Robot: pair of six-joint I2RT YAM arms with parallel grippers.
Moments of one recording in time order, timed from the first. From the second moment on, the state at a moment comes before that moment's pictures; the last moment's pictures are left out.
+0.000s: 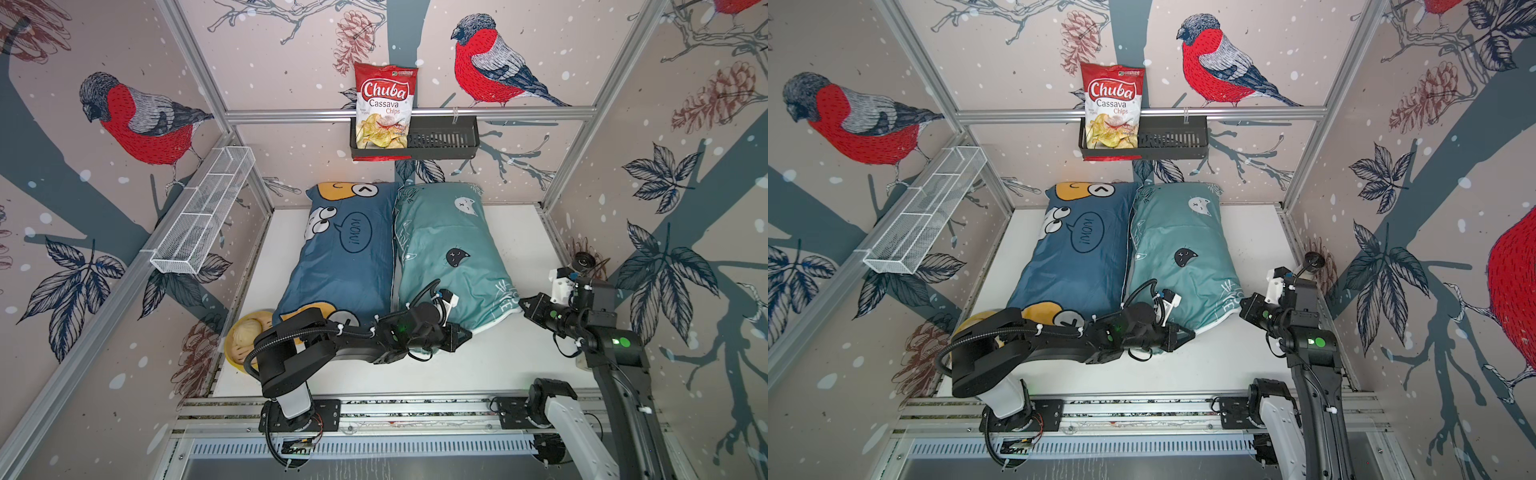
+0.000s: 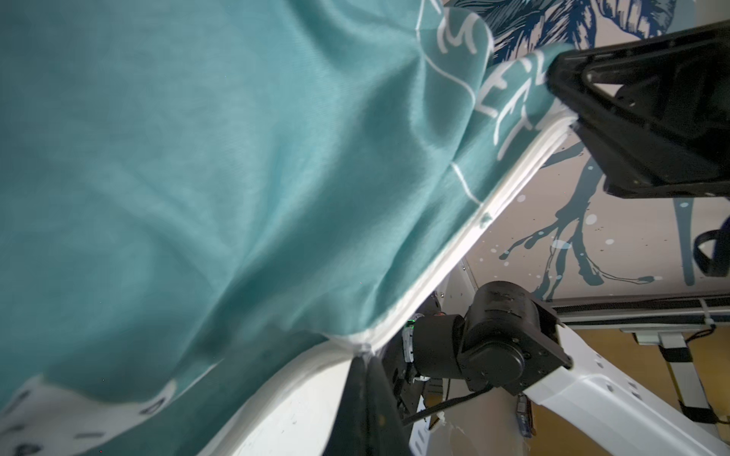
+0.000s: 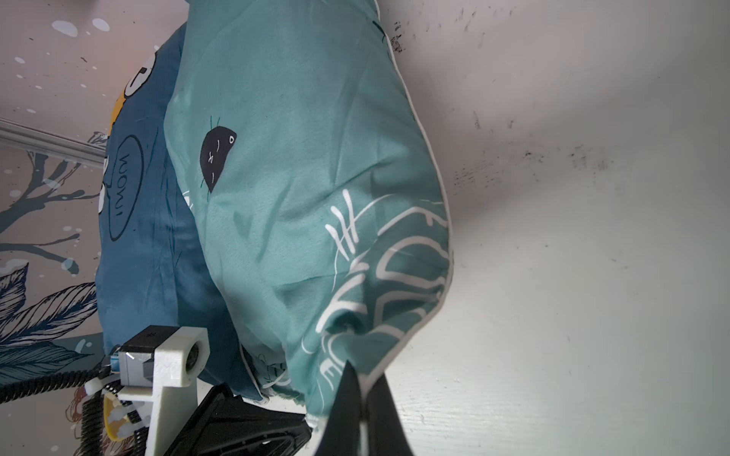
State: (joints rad) left arm -1.13 1.69 0.77 0.52 0.28 -0.90; right arm -0.07 0.66 0.81 -0.95 -0.40 0.41
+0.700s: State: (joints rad) left arm -1.14 1.62 0.71 0.40 0.20 -0.85; right arm -0.15 0.68 0.82 -0.97 -0.34 0.36
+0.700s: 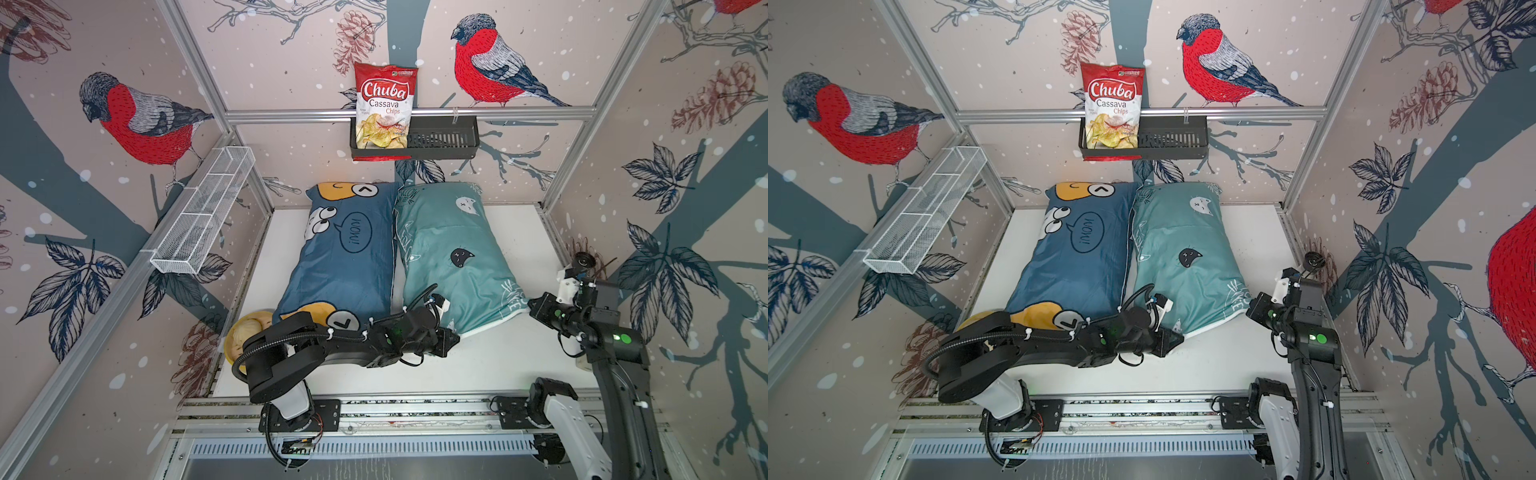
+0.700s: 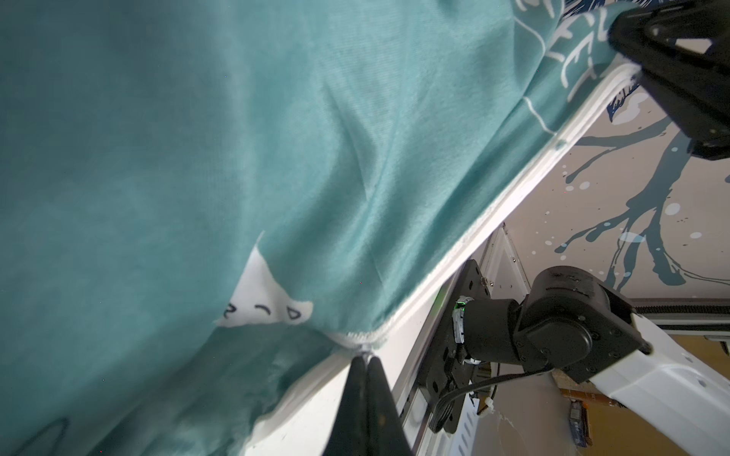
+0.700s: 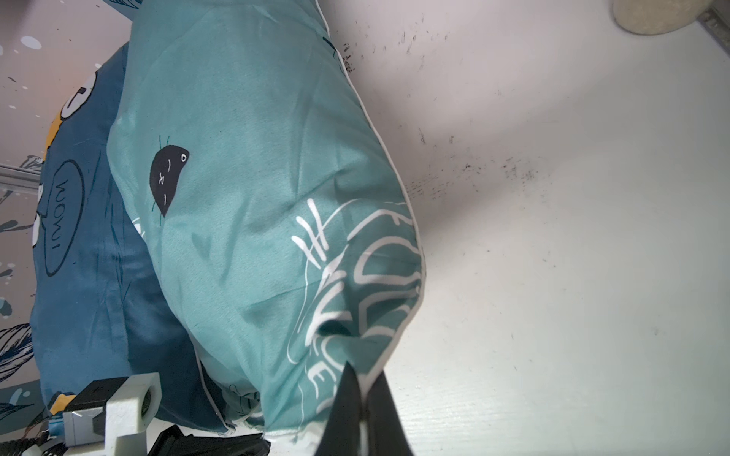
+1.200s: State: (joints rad) left arm -1.14 1.69 0.72 0.44 0.23 -0.92; right arm -0.05 0.51 0.63 -0.98 -0.47 0.47
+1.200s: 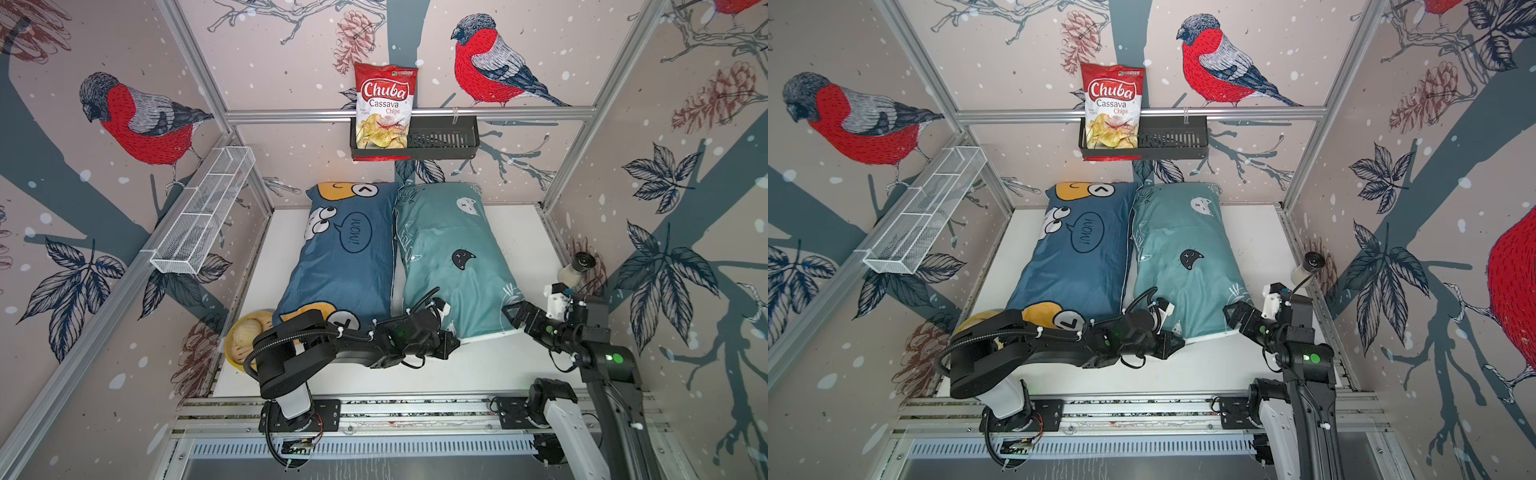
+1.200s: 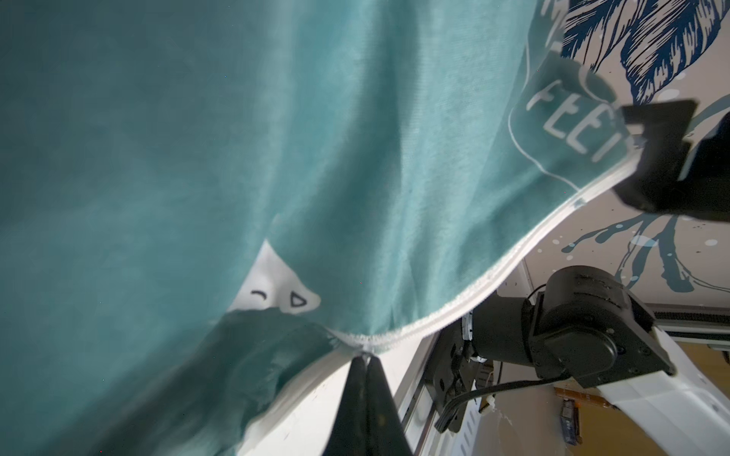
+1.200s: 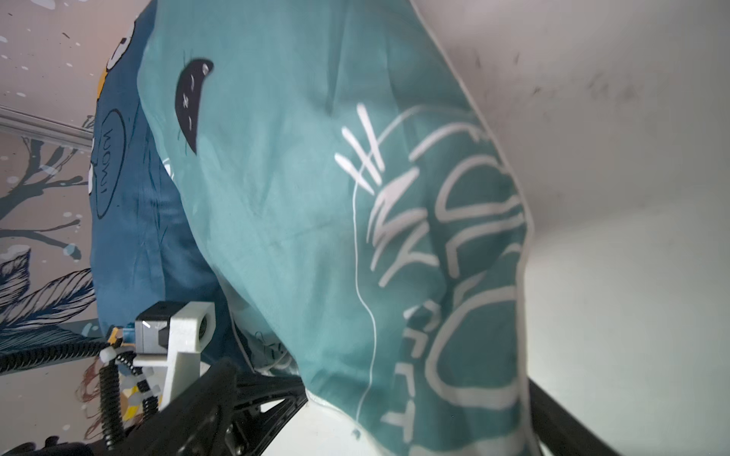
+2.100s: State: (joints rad) left arm -1.17 1.67 0.79 0.39 0.17 -0.88; right arm 0.52 0.51 0.39 -0.59 -0.23 0.97
